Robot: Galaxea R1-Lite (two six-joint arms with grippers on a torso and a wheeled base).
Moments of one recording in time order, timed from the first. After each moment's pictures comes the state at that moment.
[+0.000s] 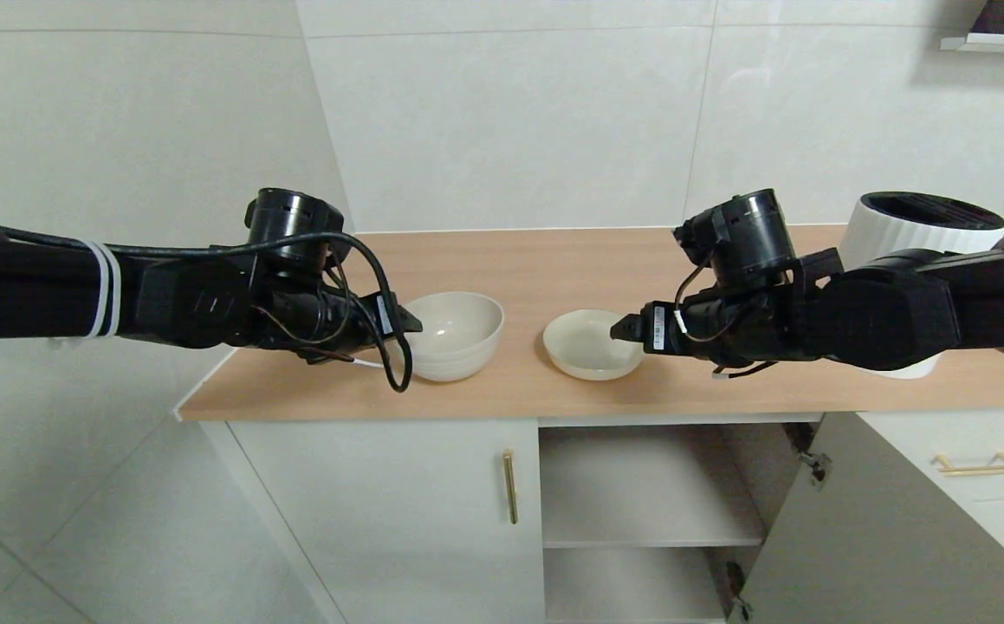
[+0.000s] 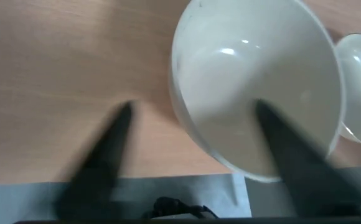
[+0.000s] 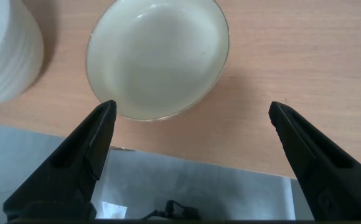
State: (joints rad) left arm -0.26 1.97 -1.41 0.09 -0.02 -0.44; right arm 0.54 1.96 -1.44 0.03 -0.19 0.38
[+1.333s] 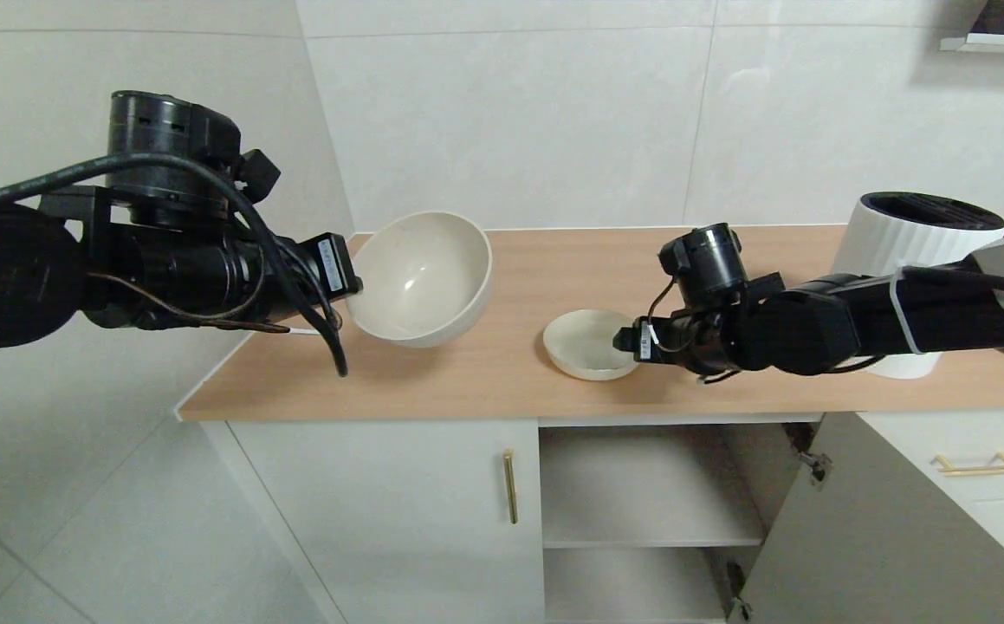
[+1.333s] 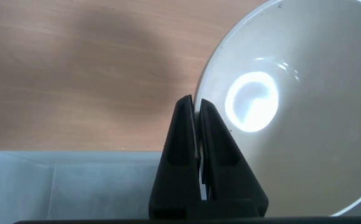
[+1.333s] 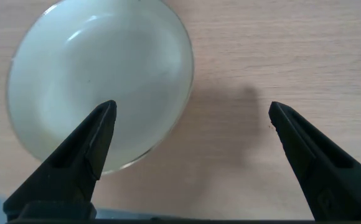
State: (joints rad) left arm -0.30 1.69 -1.32 0.09 0.05 -0.44; right arm 0.52 2.11 -1.53 0.02 -0.31 0.38
